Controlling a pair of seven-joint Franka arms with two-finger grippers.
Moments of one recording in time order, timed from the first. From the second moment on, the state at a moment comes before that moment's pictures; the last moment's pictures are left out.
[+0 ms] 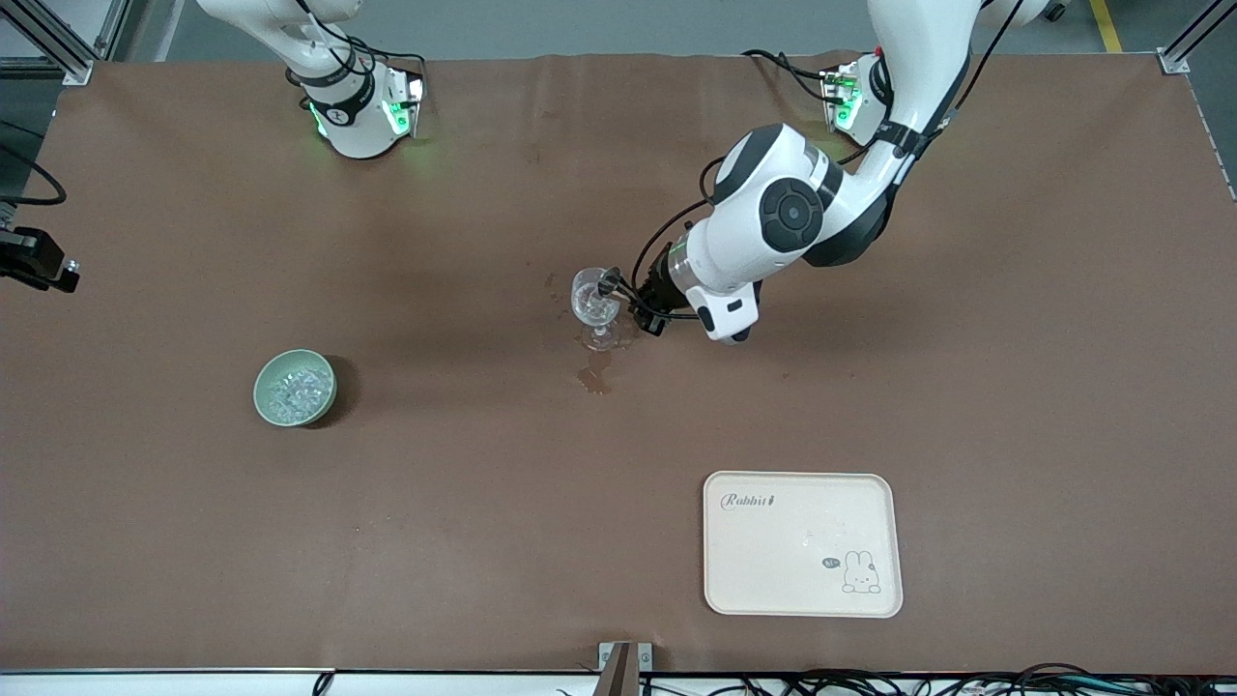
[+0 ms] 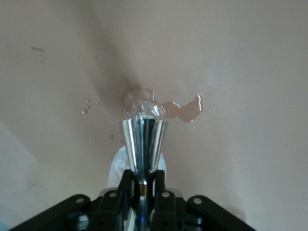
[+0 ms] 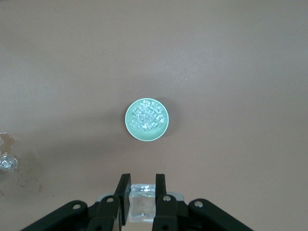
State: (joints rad) left arm -0.44 0.42 -0.29 -1.71 -0.38 2.23 -1.74; right arm -0.01 0.13 -0.09 -1.33 0.02 1.44 0.00
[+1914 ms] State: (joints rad) left arm -0.52 0.42 -0.29 -1.71 -0.21 2.22 -1.85; right arm -0.01 0.13 -0.09 -1.33 0.02 1.44 0.00
